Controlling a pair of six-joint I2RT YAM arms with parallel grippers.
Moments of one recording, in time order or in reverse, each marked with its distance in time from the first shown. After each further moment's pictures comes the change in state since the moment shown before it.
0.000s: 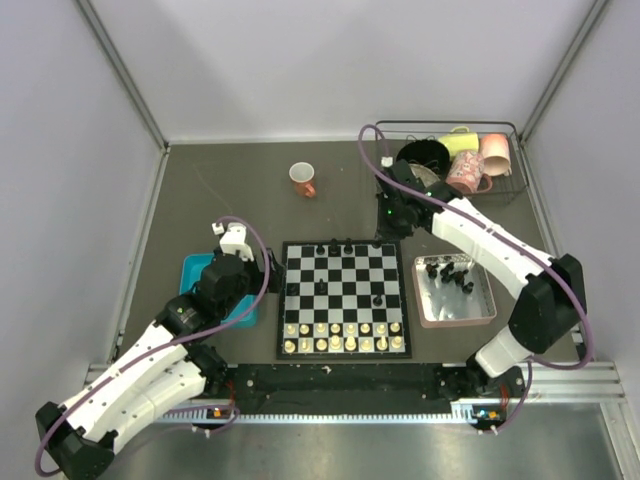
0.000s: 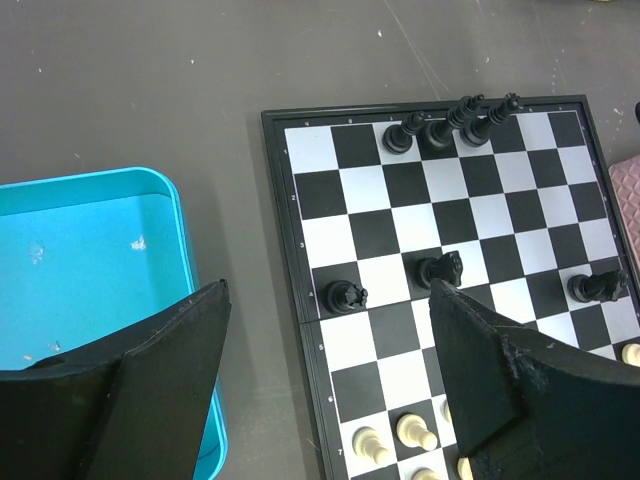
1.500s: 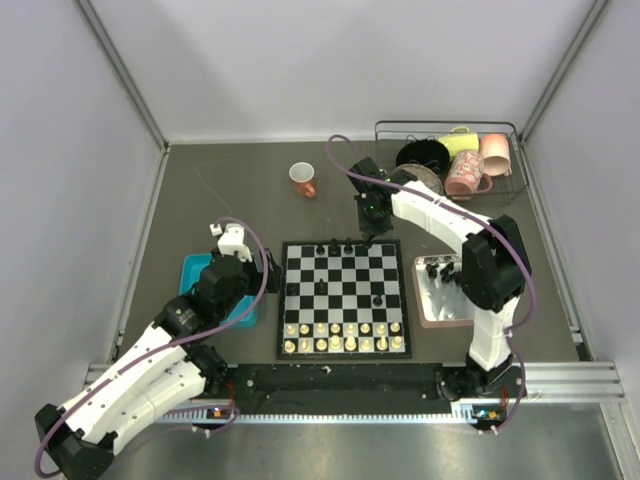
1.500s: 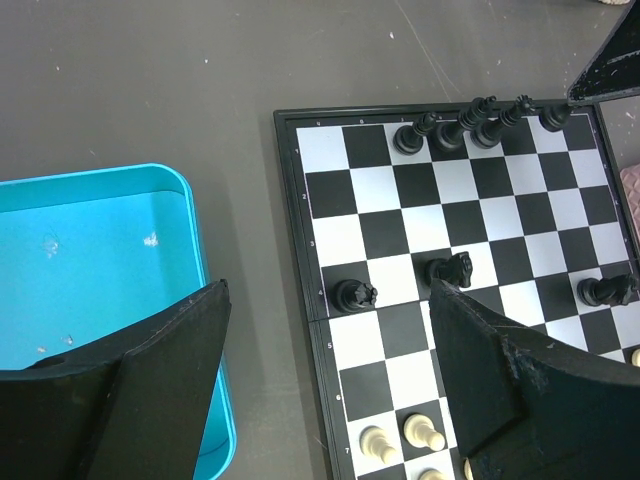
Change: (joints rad) left arm 0.000 -0.013 0.000 -0.020 -0.020 0.000; right arm 0.009 0.353 0.221 -0.043 0.038 -0.071
